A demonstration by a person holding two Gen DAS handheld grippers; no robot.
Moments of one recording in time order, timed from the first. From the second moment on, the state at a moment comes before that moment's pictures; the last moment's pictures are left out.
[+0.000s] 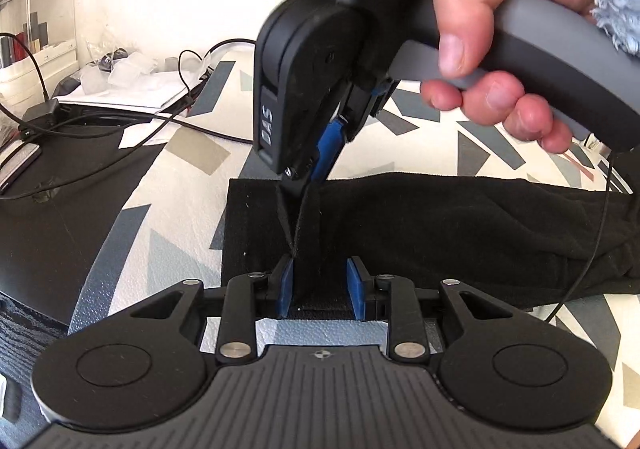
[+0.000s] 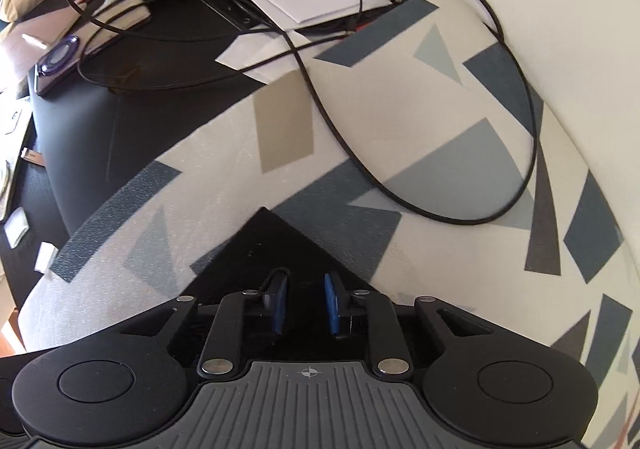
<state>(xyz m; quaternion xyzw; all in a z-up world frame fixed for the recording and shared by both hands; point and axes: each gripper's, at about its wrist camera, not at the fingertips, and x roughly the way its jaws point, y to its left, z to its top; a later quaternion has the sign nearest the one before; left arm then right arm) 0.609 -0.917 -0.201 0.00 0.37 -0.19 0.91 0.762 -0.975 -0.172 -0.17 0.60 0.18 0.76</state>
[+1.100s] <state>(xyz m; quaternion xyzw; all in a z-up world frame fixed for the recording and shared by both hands) 0.630 -0.821 -0.231 -0.40 0.45 -0.15 0.79 0.773 -0.973 -0.155 -0.13 0.53 0.23 0.80</state>
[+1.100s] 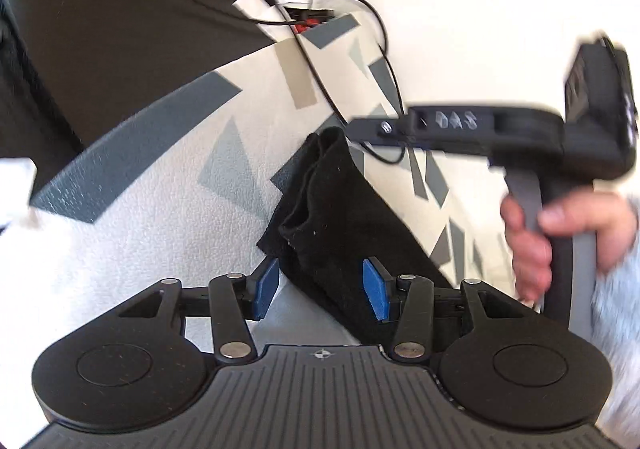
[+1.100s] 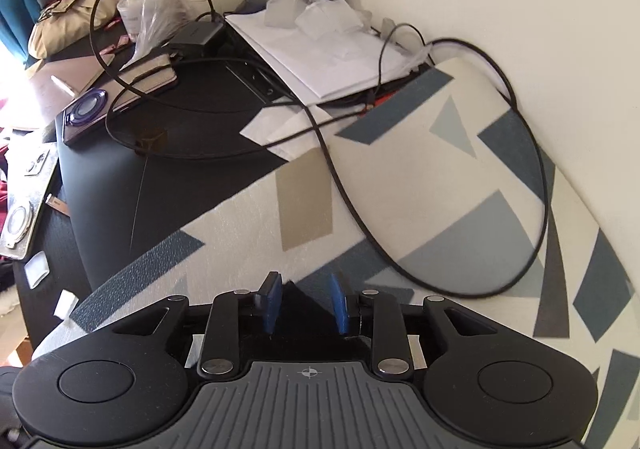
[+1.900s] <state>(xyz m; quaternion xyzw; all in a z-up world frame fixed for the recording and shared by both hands) 0.614 -0.820 -0.224 -0.40 0.38 -0.12 0.83 0.786 -0.970 -0.178 -0.05 0.57 0.19 0.80</state>
